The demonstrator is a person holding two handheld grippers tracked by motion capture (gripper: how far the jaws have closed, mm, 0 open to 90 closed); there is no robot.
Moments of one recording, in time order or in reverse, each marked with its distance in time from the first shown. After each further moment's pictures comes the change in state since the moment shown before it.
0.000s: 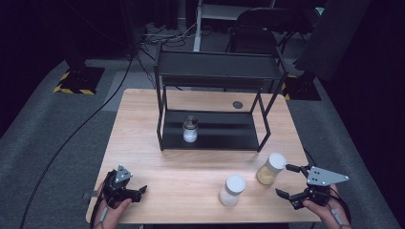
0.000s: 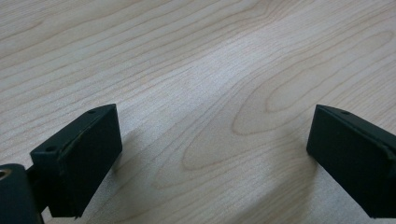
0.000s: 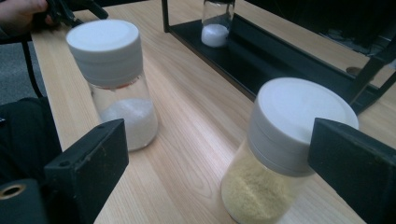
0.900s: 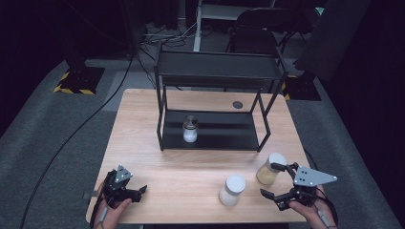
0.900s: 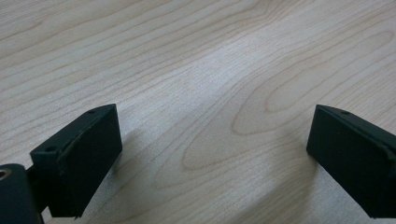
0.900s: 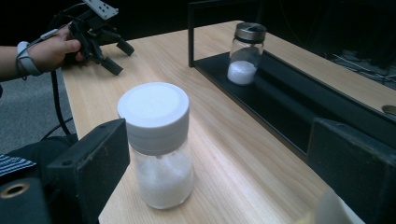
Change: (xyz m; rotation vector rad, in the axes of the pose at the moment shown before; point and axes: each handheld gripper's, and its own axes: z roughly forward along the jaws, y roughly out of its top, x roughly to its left) left arm 0.000 0.000 0.000 0.000 0.000 0.002; right arm 0.027 0.028 0.028 -0.071 0.046 0.001
